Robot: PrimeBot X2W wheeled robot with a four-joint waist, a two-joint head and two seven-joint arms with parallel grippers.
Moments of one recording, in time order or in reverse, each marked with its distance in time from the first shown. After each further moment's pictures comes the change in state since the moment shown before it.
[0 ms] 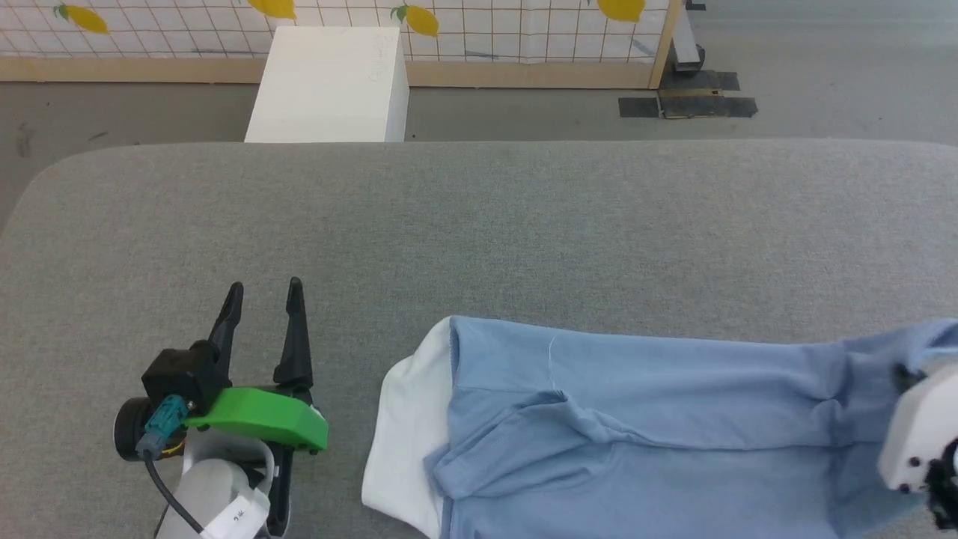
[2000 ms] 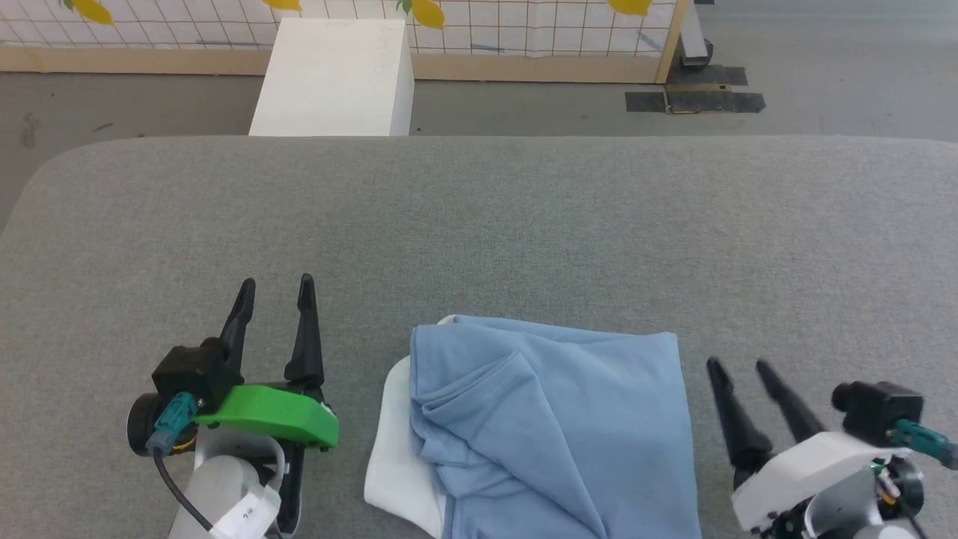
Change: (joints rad) left arm -0.010 -0.059 0.051 0.011 0.053 -0.052 0.000; right arm 0.077 0.001 0.349 0.267 0.301 0.000 -0.753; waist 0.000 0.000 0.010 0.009
